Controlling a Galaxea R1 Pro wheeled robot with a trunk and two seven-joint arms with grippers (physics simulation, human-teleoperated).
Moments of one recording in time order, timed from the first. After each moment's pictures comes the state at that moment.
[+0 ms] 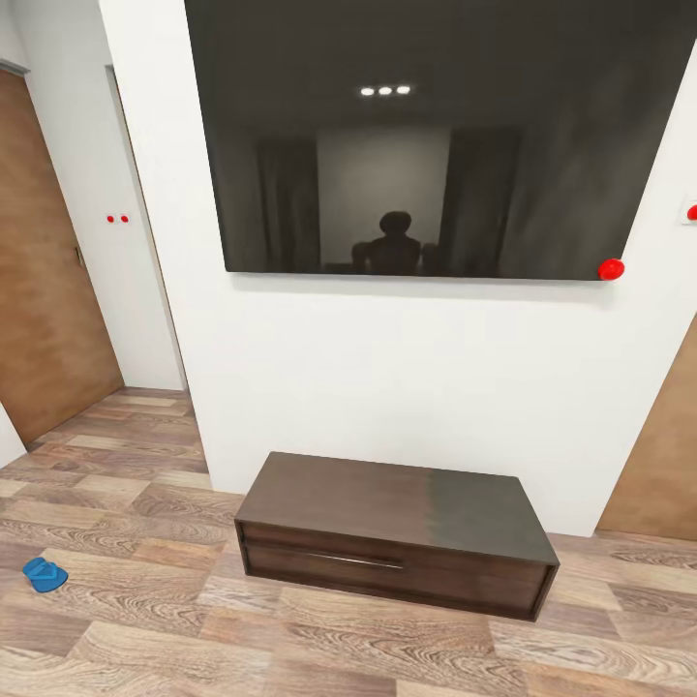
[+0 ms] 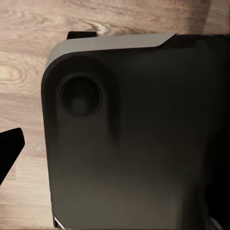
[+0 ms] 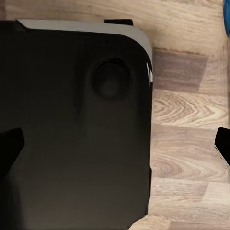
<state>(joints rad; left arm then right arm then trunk) 0.00 -0.03 0.00 -0.12 0.01 0.03 -0.01 0.00 -0.01 -0.01 -0.07 0.00 -0.01 -0.01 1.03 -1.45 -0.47</state>
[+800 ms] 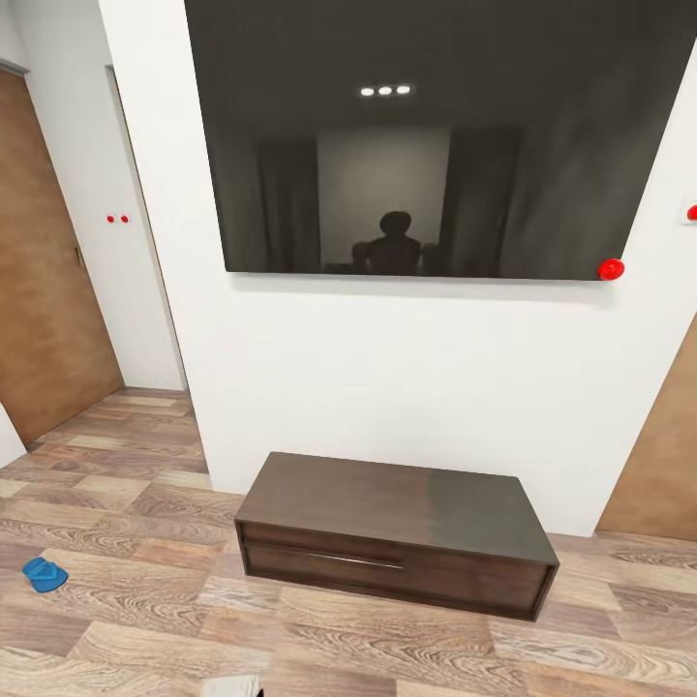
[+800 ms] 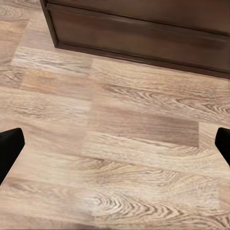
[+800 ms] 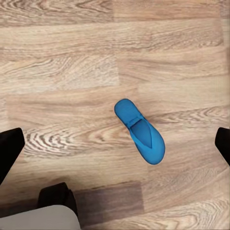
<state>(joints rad) 0.00 -0.07 0.01 -0.88 0.01 0.03 -0.01 0.00 -0.14 -0.26 -0.50 -0.01 -0.01 0.00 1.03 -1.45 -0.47</state>
